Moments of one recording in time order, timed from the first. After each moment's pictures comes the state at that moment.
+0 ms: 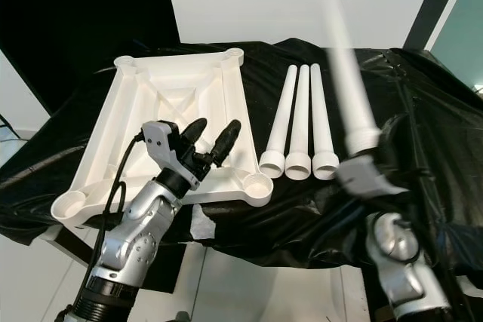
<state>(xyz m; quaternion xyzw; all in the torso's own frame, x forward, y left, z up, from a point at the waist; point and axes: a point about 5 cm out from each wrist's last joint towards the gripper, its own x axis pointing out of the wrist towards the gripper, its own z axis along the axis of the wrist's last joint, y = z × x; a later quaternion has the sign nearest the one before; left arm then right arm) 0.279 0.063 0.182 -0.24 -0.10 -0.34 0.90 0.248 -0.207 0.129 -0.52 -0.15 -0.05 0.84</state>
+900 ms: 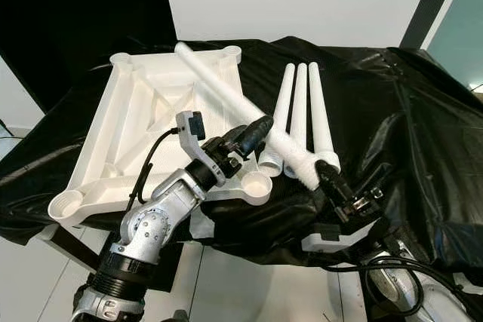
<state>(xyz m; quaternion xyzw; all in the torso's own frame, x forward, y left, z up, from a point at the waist) 0.289 0.032 0.177 -0.37 0.02 -0.41 0.83 0.210 -0.192 0.130 -0.67 -0.33 0.04 0.67</state>
